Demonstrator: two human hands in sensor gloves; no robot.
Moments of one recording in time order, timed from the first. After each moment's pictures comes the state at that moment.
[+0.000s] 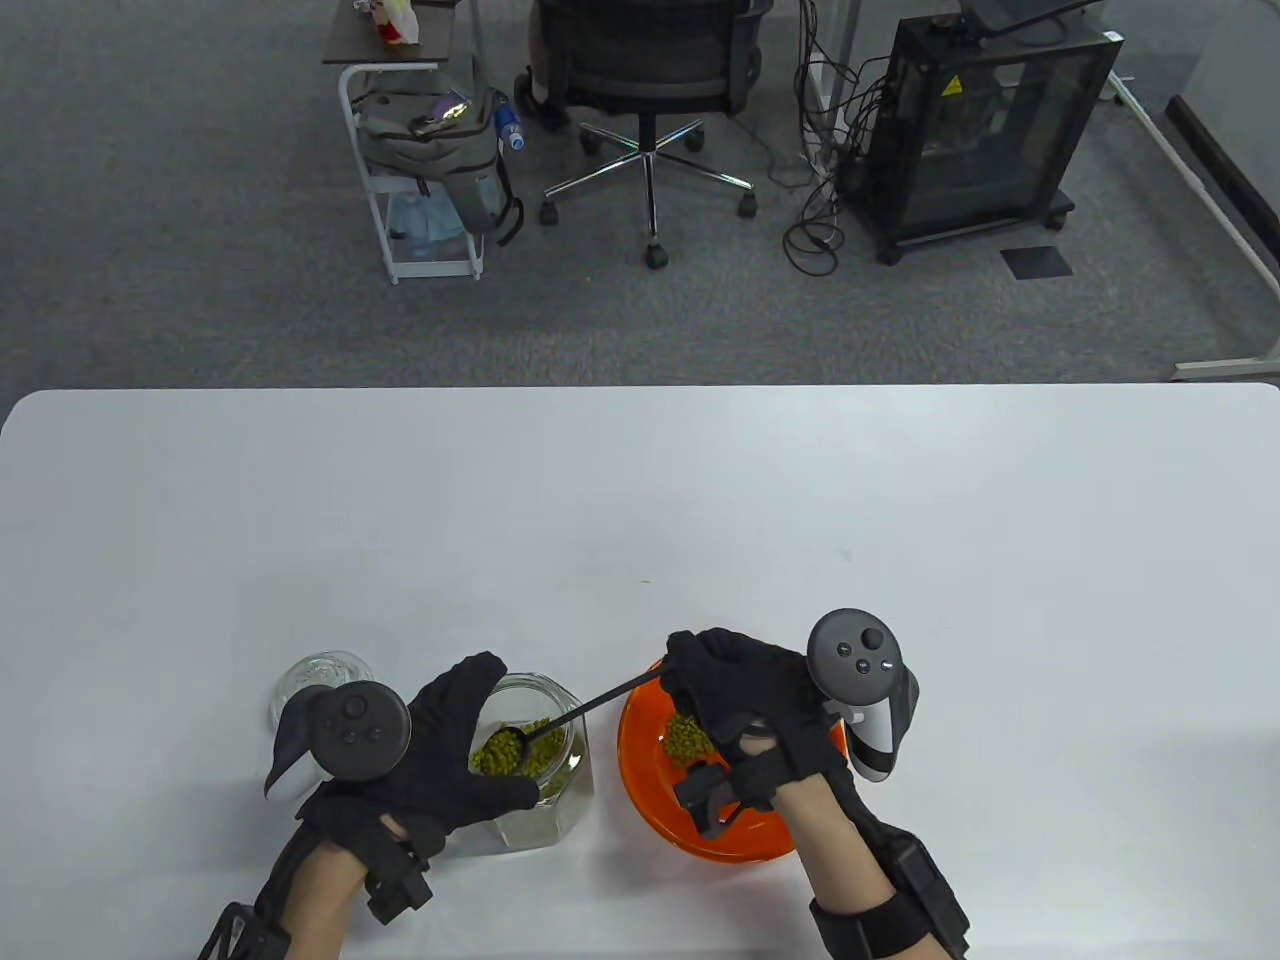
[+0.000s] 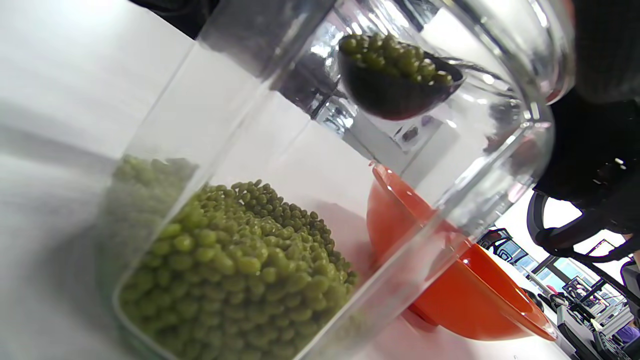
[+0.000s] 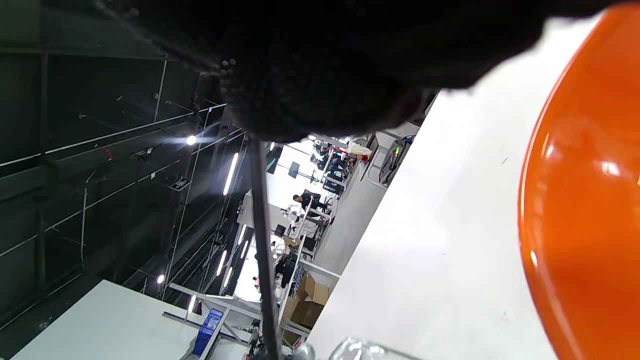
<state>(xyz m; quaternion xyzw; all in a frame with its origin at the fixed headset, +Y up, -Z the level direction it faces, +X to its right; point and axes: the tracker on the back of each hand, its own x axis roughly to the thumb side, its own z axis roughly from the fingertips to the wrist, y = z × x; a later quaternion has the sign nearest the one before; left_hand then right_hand) -0.235 -0.703 -0.273 -0.10 -0.29 0.33 0.89 0.106 -0.667 -0.302 0.03 0.01 0.81 0.59</state>
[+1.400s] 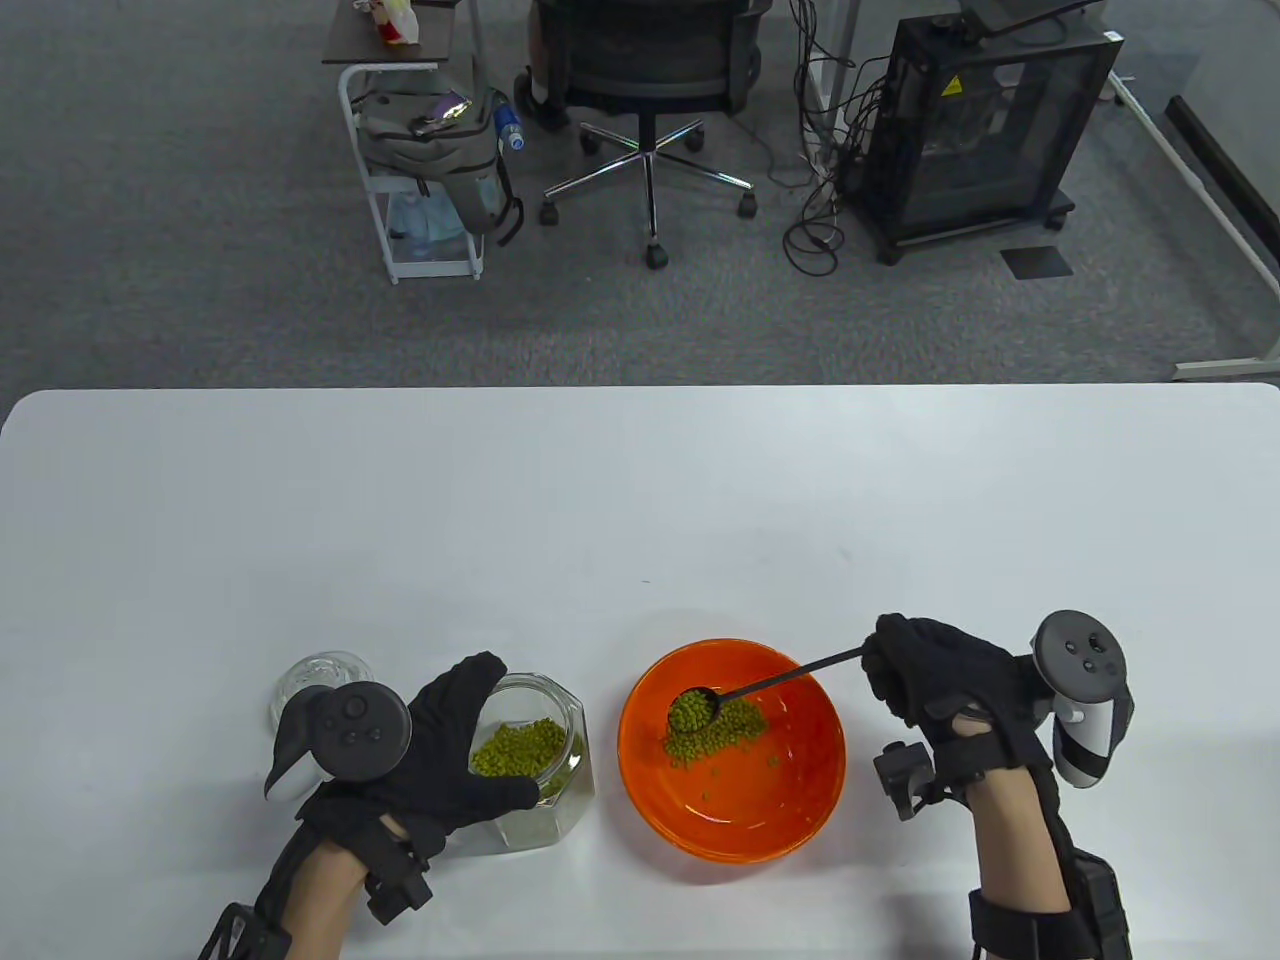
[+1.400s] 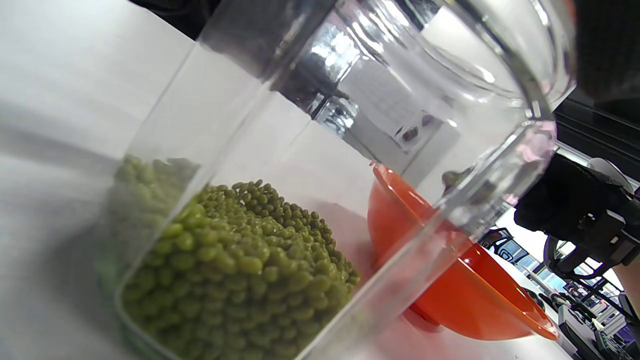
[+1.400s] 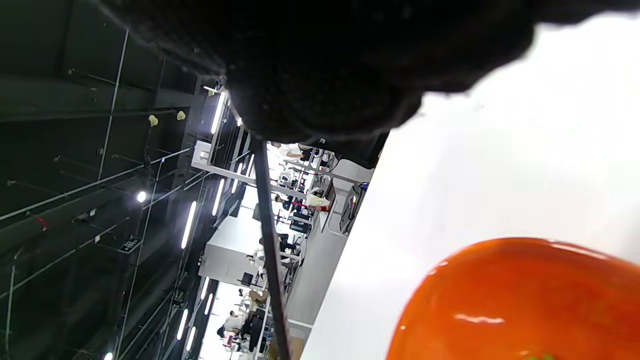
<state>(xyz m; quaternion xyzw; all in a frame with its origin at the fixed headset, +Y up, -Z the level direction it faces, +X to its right) -0.234 -0.703 -0.273 -0.10 -0.29 0.33 0.89 0.261 -0.682 -0.304 -0.06 0.00 0.79 0.60</state>
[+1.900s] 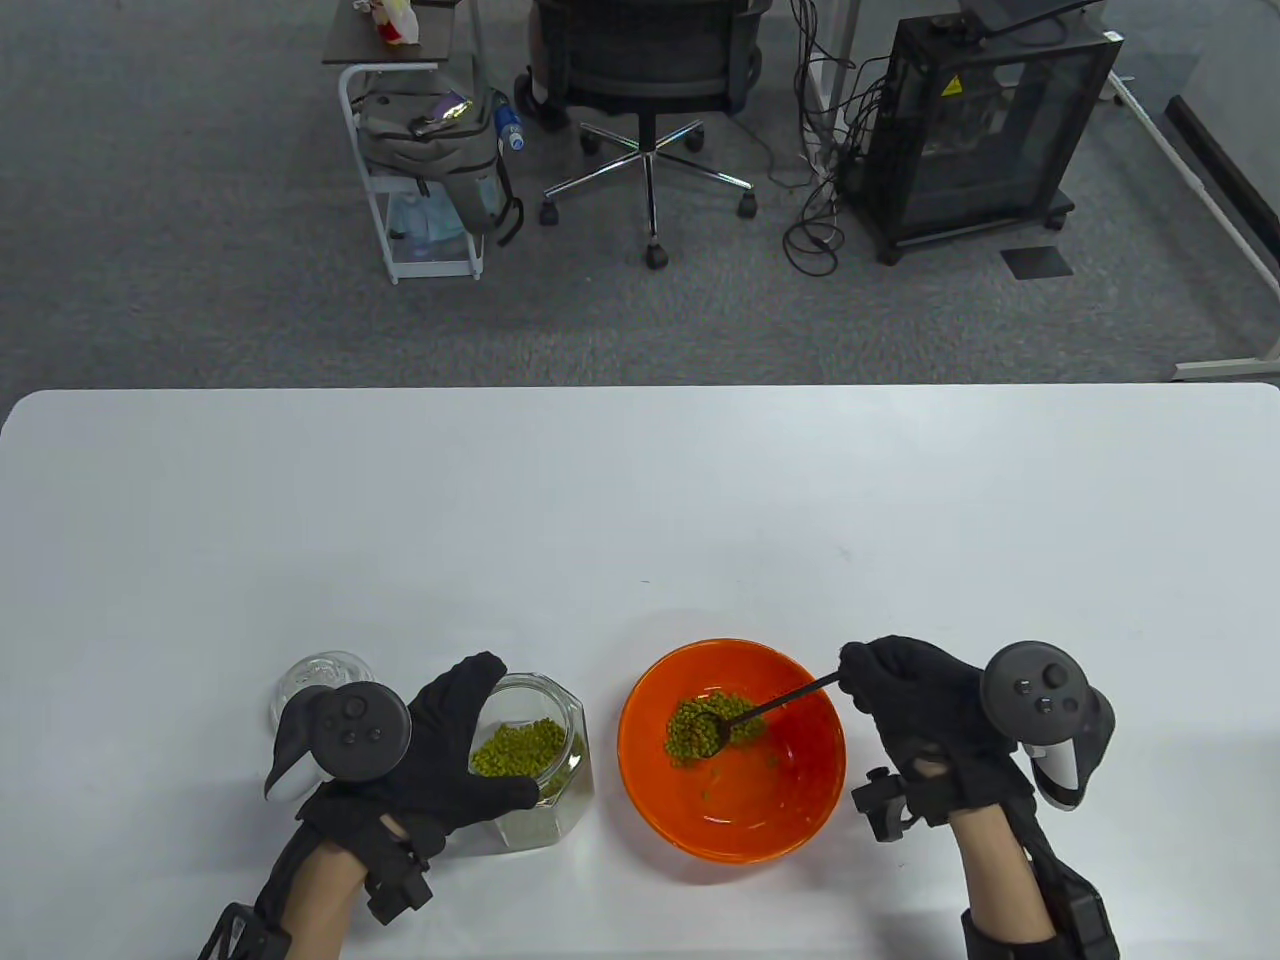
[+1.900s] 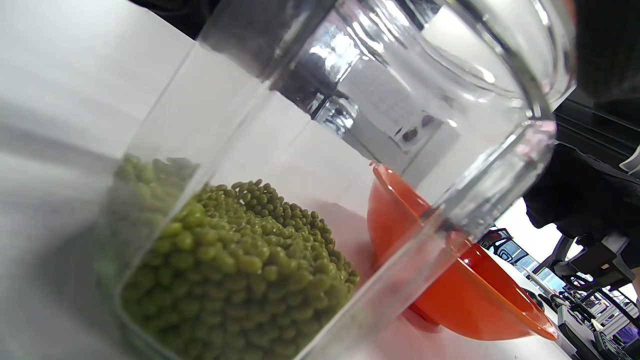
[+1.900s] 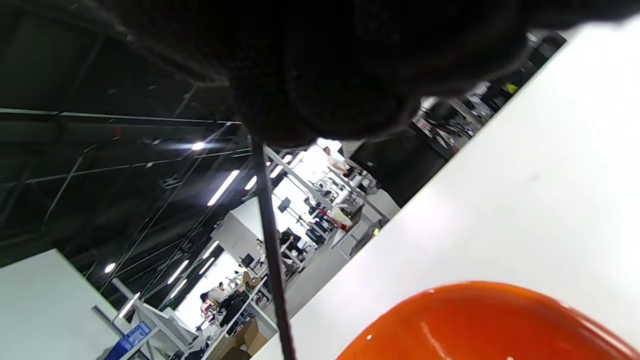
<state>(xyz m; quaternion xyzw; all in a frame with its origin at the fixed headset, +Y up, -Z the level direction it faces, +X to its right) -0.234 -0.703 -0.273 -0.10 -0.29 0.33 0.89 0.223 -0.654 -0.278 0.05 -0.11 0.89 0.44</state>
